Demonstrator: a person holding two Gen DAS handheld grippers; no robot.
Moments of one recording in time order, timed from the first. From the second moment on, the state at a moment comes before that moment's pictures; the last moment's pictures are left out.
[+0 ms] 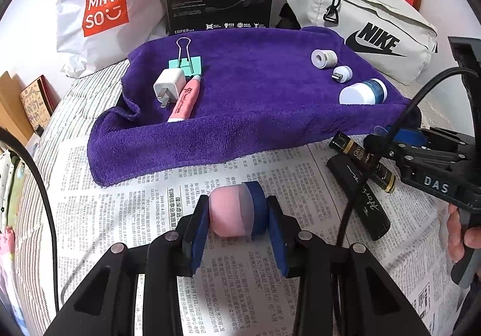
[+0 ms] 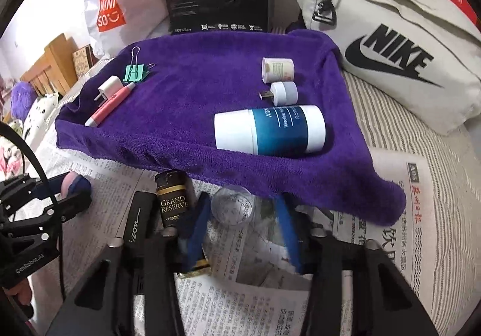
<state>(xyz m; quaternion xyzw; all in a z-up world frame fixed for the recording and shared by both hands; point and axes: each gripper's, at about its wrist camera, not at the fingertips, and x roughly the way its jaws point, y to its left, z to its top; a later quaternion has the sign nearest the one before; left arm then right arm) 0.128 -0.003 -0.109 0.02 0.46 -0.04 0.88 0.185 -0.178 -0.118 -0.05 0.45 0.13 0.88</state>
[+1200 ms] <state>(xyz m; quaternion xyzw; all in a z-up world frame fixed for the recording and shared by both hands) 0.113 0.015 -0.097 -0.01 0.46 -0.05 0.88 0.154 -0.208 -0.095 -0.05 0.46 0.15 0.88</state>
